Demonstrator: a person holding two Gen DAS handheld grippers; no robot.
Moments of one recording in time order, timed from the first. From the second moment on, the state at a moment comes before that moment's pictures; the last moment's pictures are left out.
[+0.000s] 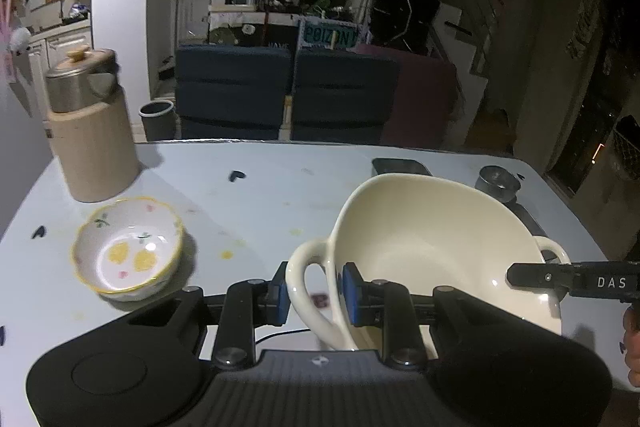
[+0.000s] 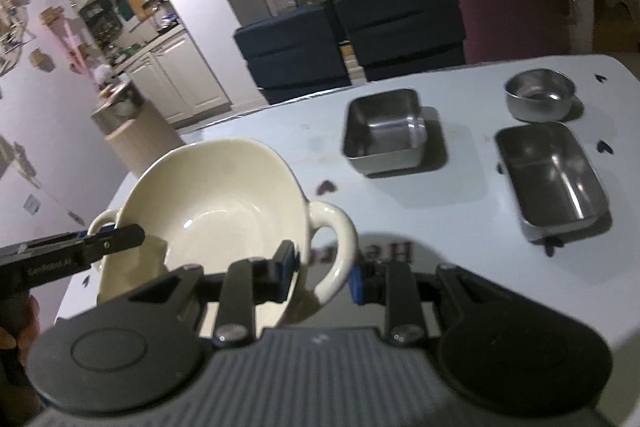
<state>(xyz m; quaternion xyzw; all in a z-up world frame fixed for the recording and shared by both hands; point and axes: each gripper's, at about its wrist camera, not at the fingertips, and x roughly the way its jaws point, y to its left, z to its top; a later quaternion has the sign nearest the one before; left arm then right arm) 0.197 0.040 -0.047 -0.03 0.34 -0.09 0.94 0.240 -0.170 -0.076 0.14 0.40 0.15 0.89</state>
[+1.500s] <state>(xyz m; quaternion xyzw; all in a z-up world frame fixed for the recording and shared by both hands) 0.178 0.119 -0.123 -0.11 0.45 -0.08 0.88 0.220 -0.091 -0.106 0.06 0.48 0.18 0.85</state>
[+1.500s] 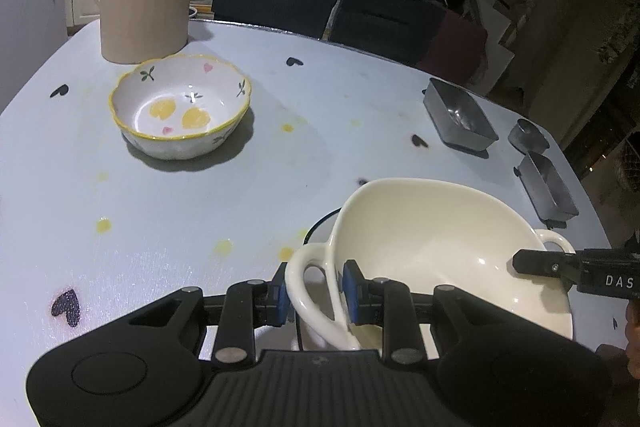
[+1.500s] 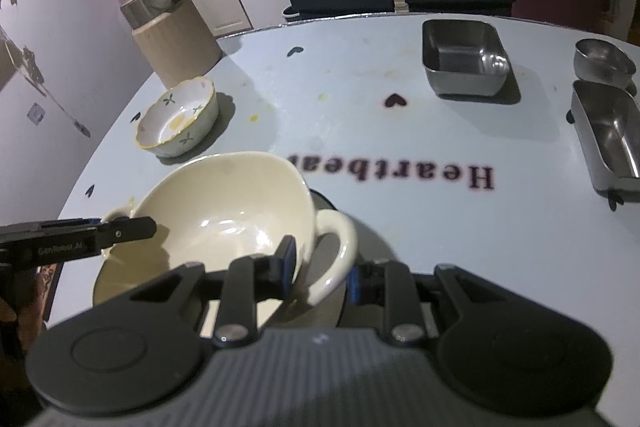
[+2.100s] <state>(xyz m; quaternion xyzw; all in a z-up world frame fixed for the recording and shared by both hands) 0.189 0.125 -0.144 -0.12 0.47 -0.08 0.87 0.229 -0.078 -0.114 0.04 0.50 0.17 0.85</state>
